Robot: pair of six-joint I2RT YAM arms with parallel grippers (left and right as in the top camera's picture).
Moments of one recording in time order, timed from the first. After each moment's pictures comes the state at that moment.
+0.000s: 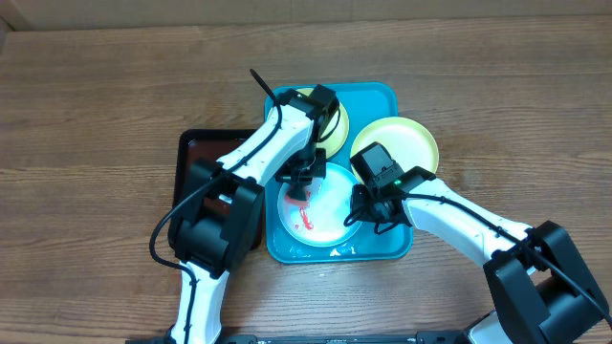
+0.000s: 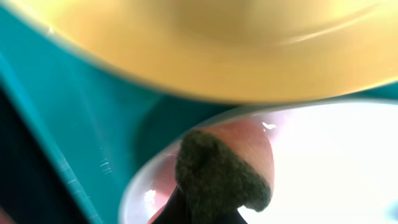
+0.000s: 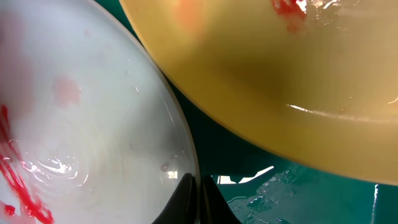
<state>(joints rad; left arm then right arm) -0.50 2.18 1.68 -1.18 0.01 -0.49 0.57 1.69 0.94 -0.58 -0.04 0.67</state>
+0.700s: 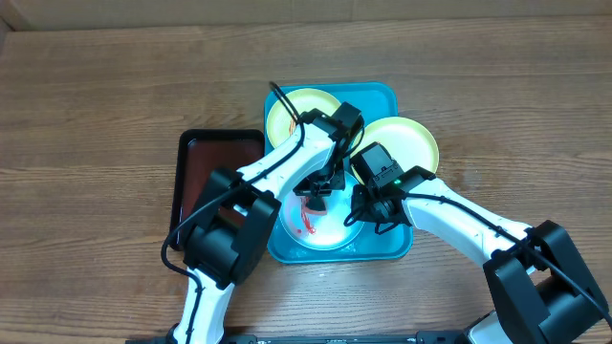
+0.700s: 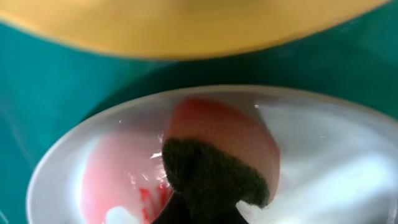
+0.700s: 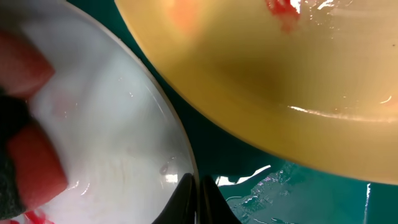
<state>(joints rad) -0.61 2.16 1.59 -1.08 -0.04 -0.69 0.57 1.70 0.94 -0.59 -0.03 0.67</state>
